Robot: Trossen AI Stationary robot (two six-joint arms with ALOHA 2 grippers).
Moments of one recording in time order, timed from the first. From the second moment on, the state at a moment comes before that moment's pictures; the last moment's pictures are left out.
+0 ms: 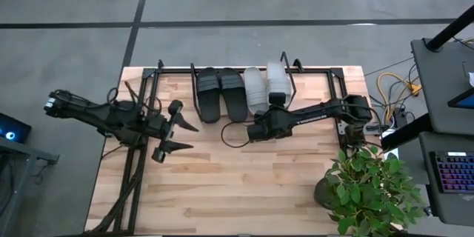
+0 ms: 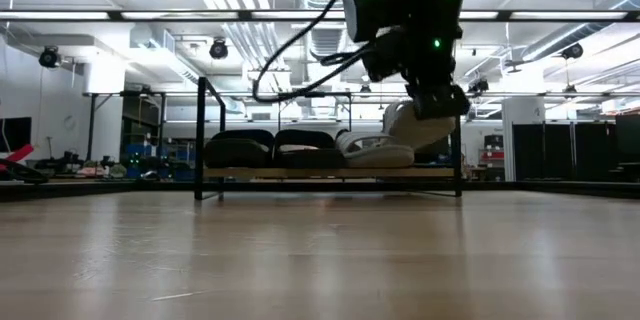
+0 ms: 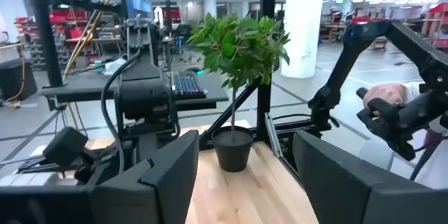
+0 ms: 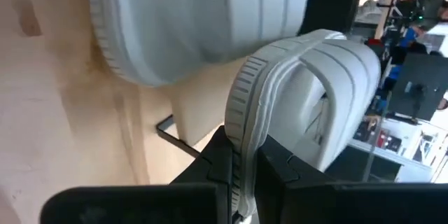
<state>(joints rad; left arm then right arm) -0.26 0.73 0.73 0.07 -0.01 0.01 0.06 1.92 1.43 -1.28 0.87 0.18</state>
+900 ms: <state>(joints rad) -0.26 0.69 0.73 0.07 -0.01 0.01 0.05 1.94 1.35 -1.12 0.80 0.10</state>
